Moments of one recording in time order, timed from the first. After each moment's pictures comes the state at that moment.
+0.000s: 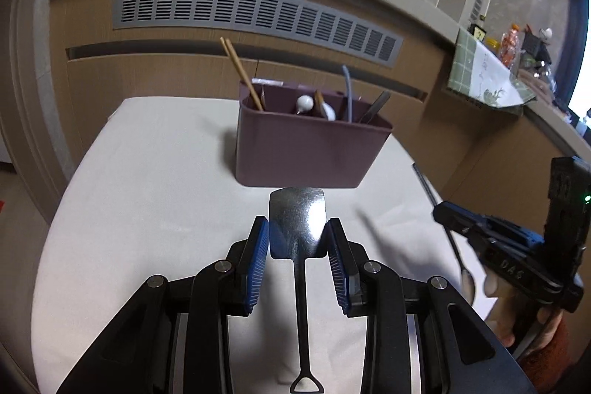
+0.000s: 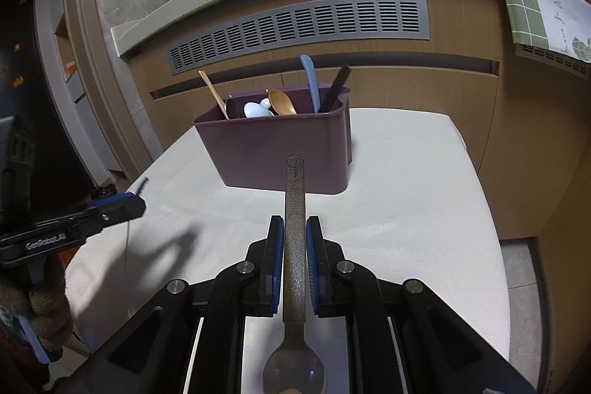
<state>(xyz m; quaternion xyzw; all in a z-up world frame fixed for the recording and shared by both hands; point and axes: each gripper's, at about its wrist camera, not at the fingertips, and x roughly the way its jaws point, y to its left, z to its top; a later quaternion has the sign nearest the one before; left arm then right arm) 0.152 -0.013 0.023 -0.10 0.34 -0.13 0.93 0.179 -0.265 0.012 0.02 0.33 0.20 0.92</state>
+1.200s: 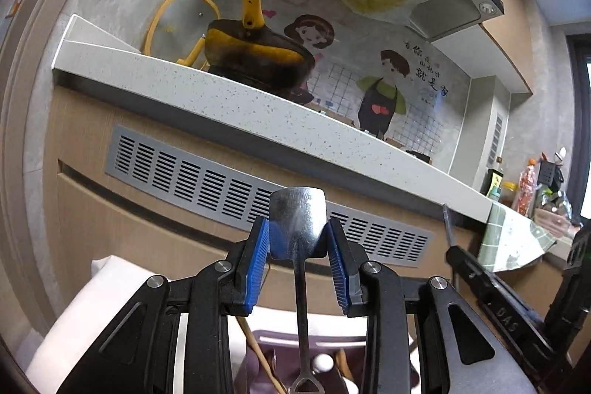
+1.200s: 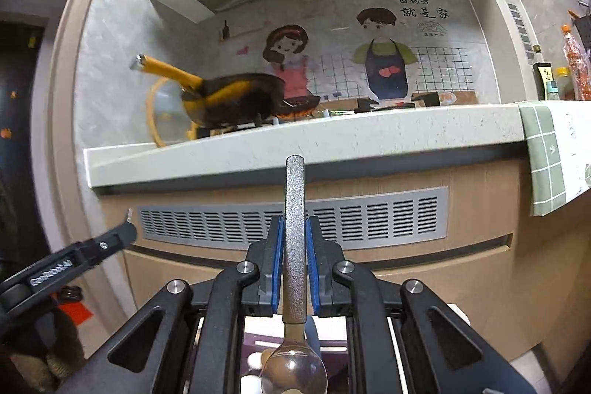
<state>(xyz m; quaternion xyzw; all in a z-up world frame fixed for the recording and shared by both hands) 0.294 0.020 0.097 -0.18 0.06 -0.07 0.98 0.301 -0.212 0.111 0.05 0.08 0.14 0.99</state>
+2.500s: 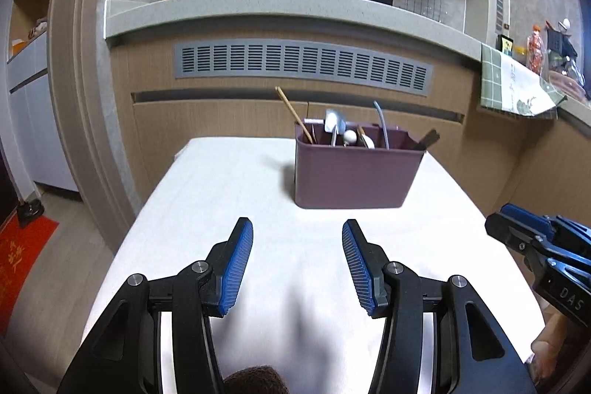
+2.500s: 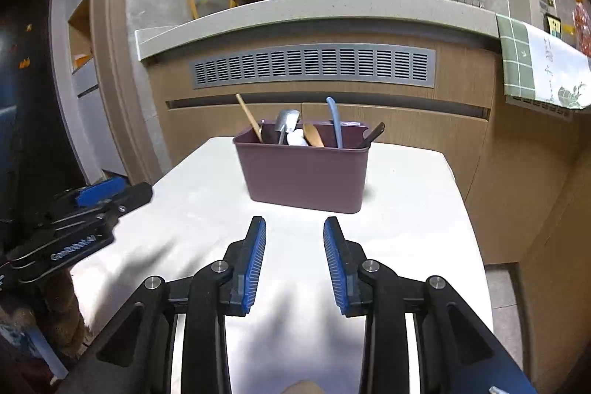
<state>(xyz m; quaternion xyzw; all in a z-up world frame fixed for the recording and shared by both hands) 0.094 -0.020 0.030 -0.04 0.26 -0.01 0.96 0.109 -0.231 0.042 -0.02 0.28 0.18 0.94</state>
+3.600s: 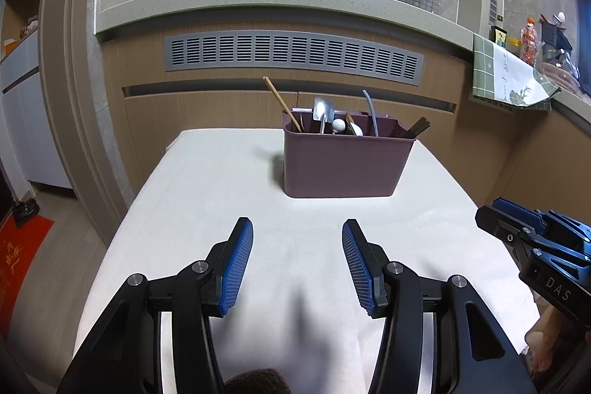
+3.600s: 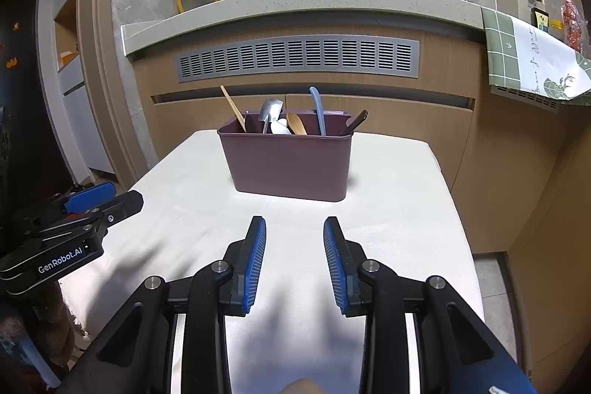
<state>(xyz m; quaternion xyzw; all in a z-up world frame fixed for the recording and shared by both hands) 0.097 -0.027 0.033 -0.04 0.28 -0.03 0.96 0.114 -0.239 0.037 -0.02 0.29 0.16 0.94</state>
